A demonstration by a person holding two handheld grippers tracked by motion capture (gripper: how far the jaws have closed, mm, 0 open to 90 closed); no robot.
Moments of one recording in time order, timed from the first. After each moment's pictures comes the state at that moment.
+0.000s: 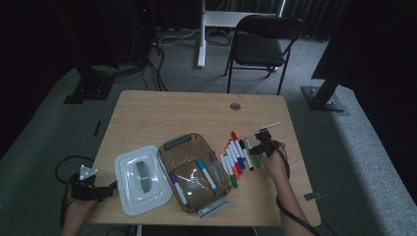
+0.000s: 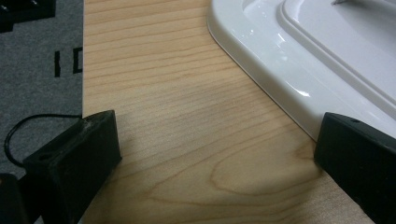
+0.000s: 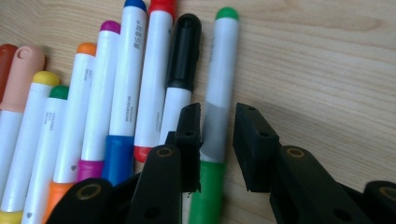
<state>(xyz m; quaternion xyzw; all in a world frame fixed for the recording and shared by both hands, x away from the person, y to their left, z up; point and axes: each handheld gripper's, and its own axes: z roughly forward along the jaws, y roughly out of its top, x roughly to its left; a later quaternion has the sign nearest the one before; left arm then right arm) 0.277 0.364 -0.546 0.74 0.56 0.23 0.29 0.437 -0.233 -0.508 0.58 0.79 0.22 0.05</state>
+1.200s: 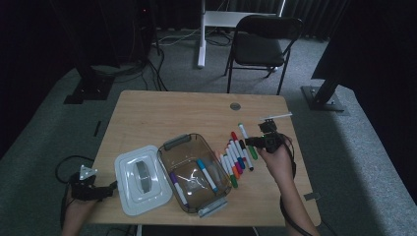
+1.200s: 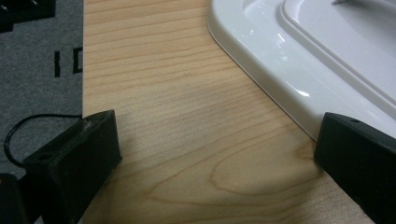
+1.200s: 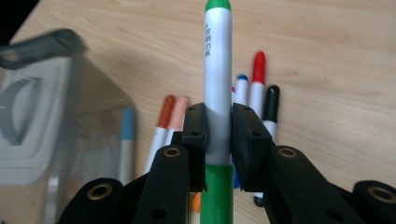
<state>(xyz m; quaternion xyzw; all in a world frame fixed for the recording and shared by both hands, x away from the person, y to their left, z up) 0.277 0.364 -0.546 0.74 0.56 0.23 0.29 0.382 -0.209 -0.395 0.54 0.77 0.34 0.06</state>
